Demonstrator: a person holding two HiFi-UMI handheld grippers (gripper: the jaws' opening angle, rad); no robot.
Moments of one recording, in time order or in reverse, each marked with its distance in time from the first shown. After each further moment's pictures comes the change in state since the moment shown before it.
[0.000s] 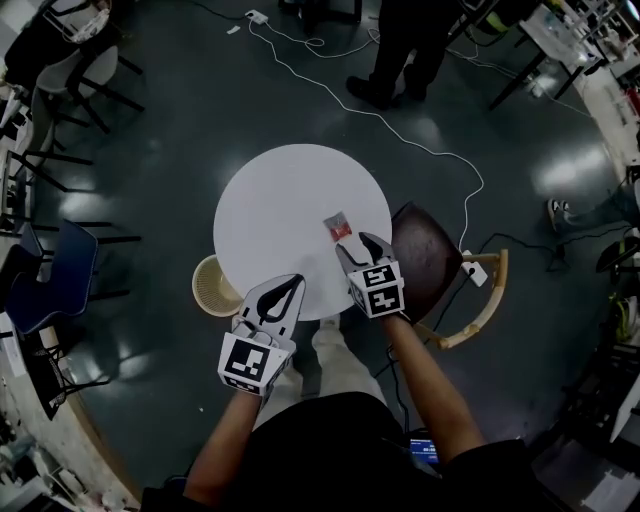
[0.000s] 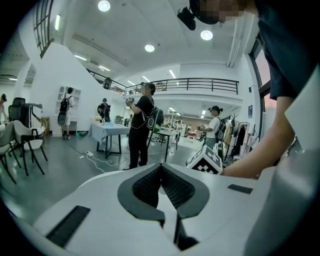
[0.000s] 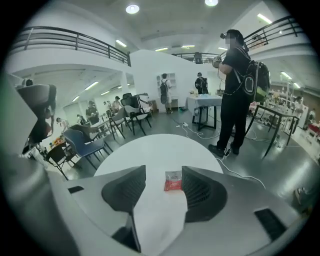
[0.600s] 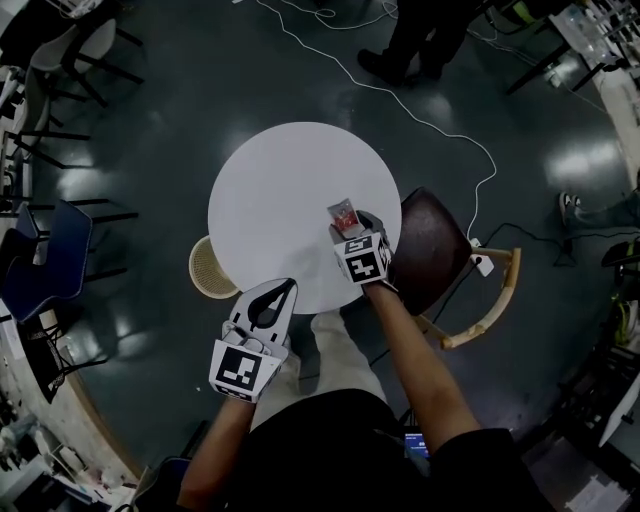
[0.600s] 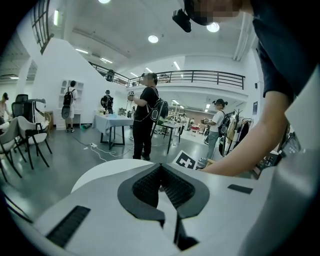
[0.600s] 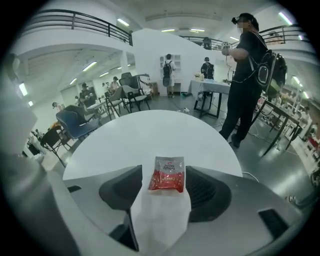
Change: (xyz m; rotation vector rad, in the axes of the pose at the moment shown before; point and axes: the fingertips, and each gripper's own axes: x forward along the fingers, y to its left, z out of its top) left arm 0.018 0.021 -0.039 -0.040 0.083 0.036; right arm 0.107 -0.031 -0.049 -0.078 0.192 -0.022
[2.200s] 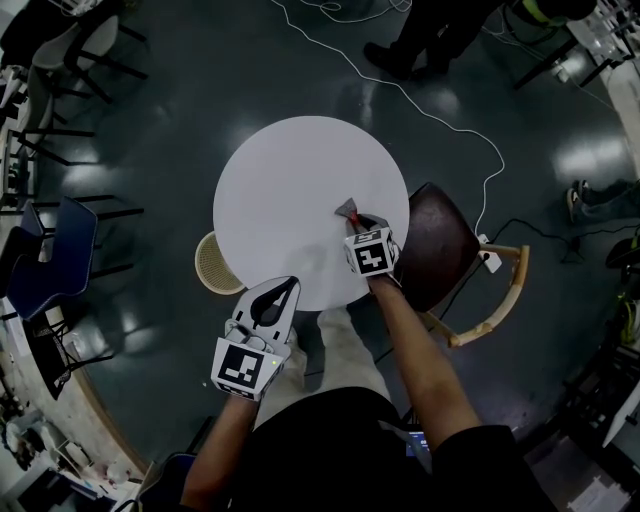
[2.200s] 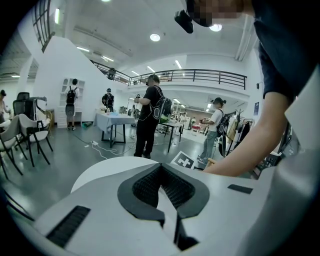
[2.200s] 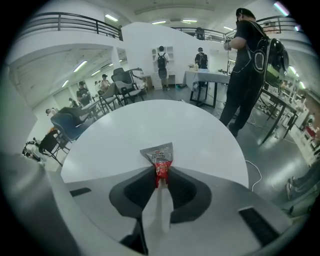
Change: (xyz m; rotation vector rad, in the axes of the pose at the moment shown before) left arm 0.001 0.001 -0.013 -0.011 0.015 0.006; right arm 0.014 -0.010 -0.031 0.077 0.084 -0.004
